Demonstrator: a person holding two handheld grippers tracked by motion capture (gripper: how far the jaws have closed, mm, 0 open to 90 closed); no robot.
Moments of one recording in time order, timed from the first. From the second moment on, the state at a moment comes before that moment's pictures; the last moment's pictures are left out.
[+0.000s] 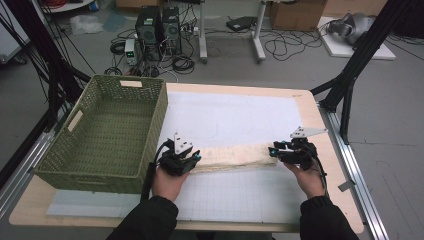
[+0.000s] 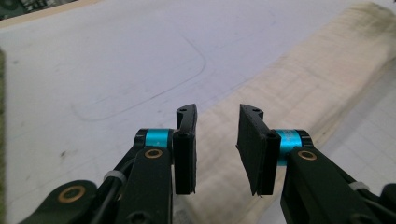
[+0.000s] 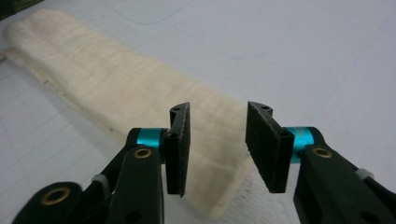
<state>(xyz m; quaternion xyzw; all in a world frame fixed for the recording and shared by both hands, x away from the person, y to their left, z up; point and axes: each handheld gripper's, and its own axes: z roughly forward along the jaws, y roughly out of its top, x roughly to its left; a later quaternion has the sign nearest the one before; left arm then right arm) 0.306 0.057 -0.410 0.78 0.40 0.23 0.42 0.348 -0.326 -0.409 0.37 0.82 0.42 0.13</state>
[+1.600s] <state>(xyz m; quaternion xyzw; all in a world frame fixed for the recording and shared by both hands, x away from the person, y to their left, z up) 0.395 -0.076 -0.430 0.93 0.18 0.04 0.33 0.347 -0.322 -0.440 0.36 0.84 0.38 0.11</state>
